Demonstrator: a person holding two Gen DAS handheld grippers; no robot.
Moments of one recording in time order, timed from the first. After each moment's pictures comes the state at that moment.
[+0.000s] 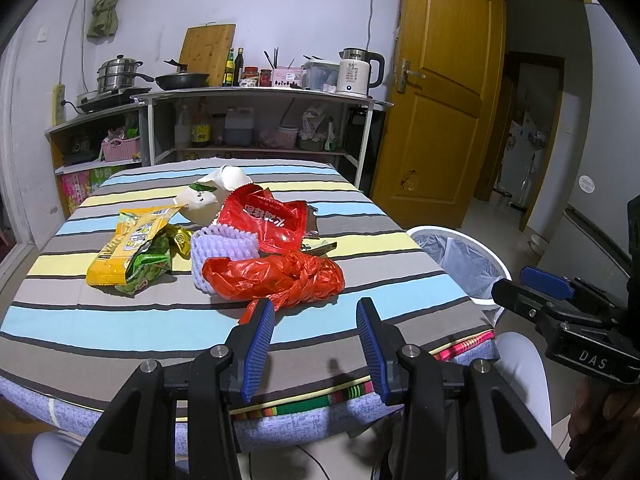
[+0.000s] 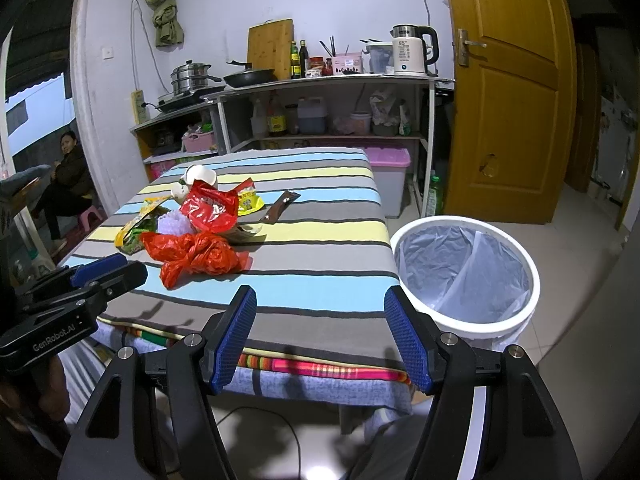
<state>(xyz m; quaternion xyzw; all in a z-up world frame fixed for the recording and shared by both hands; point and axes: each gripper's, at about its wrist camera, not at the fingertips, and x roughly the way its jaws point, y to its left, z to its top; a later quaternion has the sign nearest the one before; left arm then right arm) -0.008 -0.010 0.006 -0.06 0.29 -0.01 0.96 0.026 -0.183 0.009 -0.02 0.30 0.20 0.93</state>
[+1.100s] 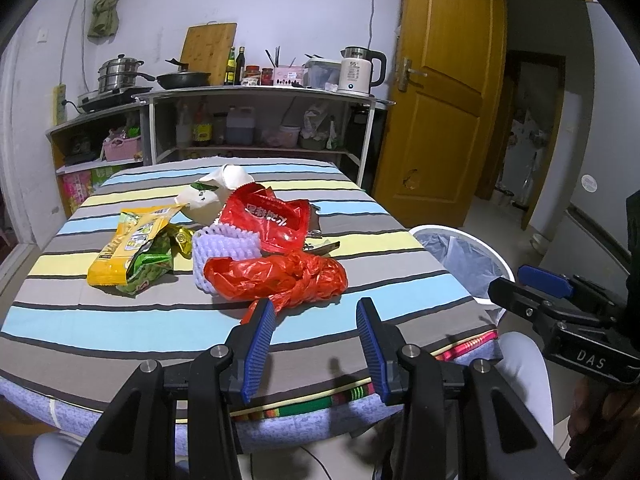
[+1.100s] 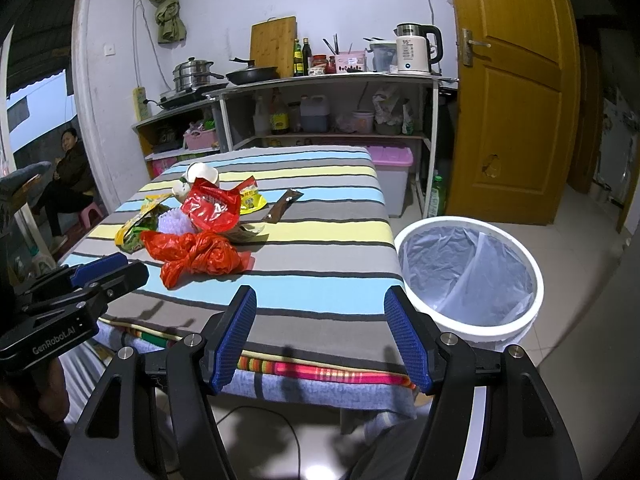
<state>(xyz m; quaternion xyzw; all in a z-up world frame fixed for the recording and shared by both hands) -0.008 -0.010 0.008 -0.06 0.29 -0.01 0.96 0.030 -0.178 0.007 -0.02 0.30 0.20 0.93</state>
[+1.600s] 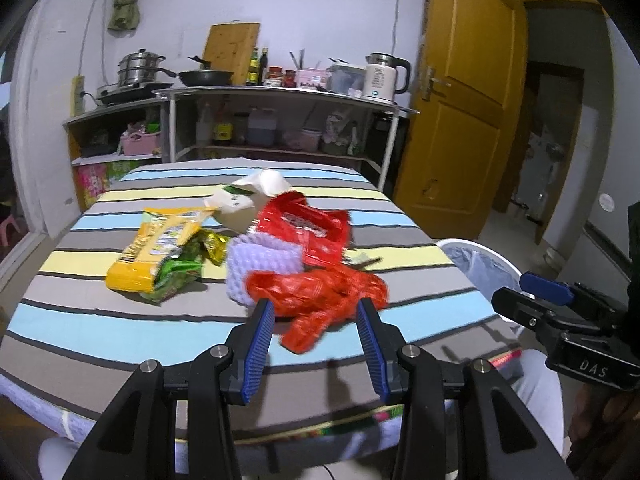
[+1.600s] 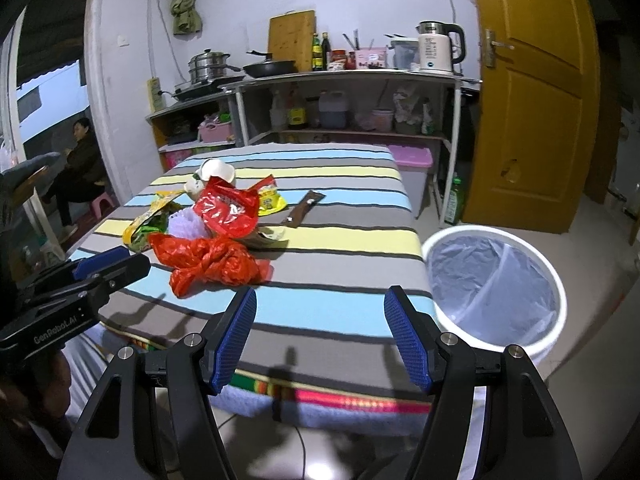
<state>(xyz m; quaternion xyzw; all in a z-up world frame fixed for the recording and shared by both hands) 0.002 0.024 0.009 -0.08 0.28 0.02 0.96 0.055 -0.146 0.006 -0.04 0.31 0.24 0.92</state>
